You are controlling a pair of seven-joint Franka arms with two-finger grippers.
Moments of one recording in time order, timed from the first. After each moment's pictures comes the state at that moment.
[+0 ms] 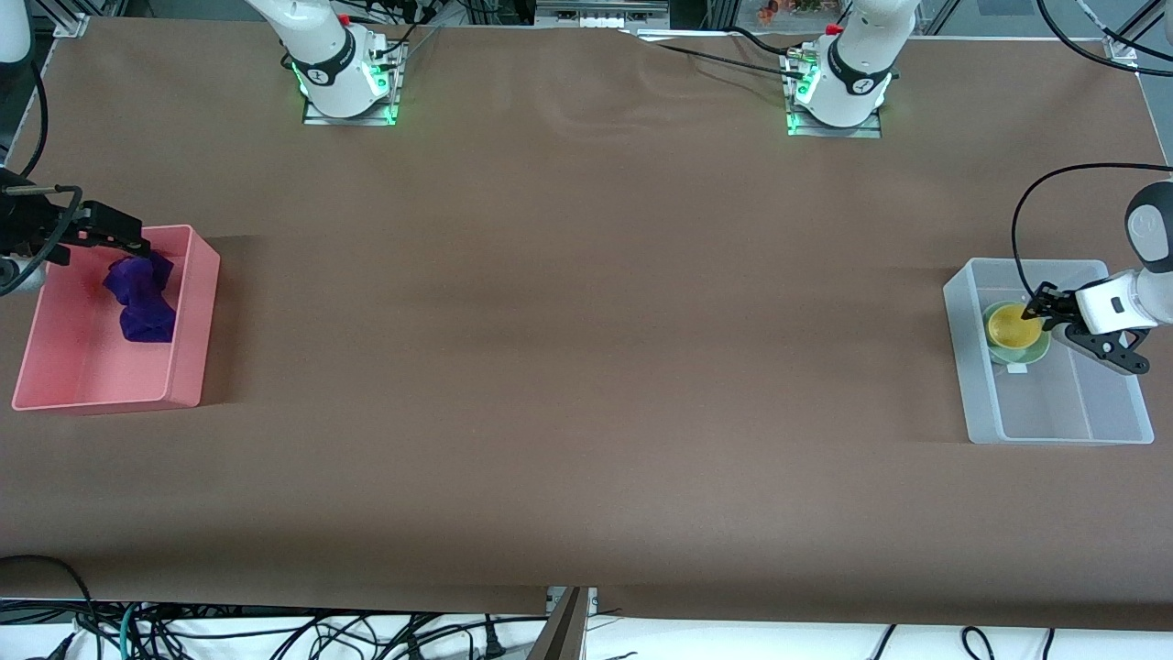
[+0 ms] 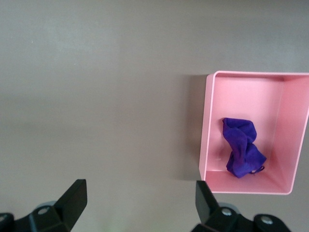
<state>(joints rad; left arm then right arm) 0.73 0.43 -0.36 -1.88 0.24 2.10 0.74 -0.07 0.16 0.04 -1.45 -0.02 1.52 -0.11</state>
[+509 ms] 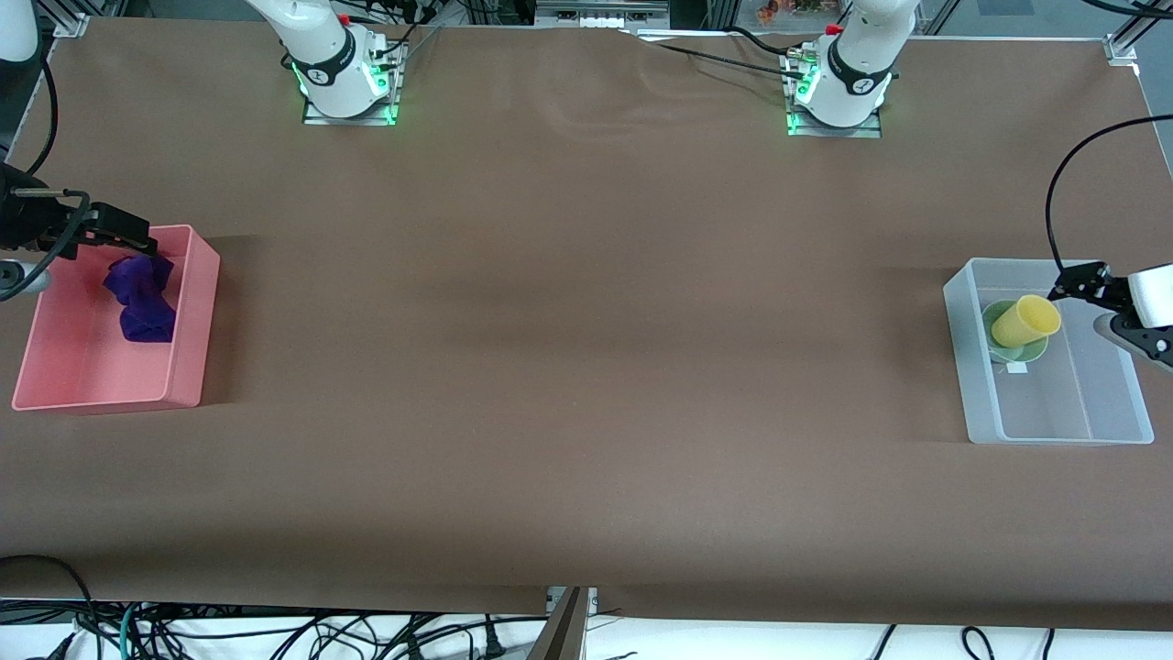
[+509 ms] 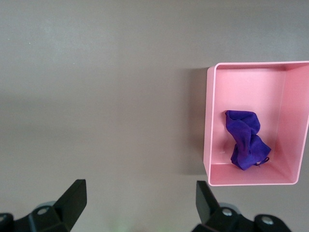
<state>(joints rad) 0.72 0.36 -0.53 -1.61 0.24 1.70 0.69 -0.07 0.16 0.04 -1.45 -0.02 1.50 -0.08</state>
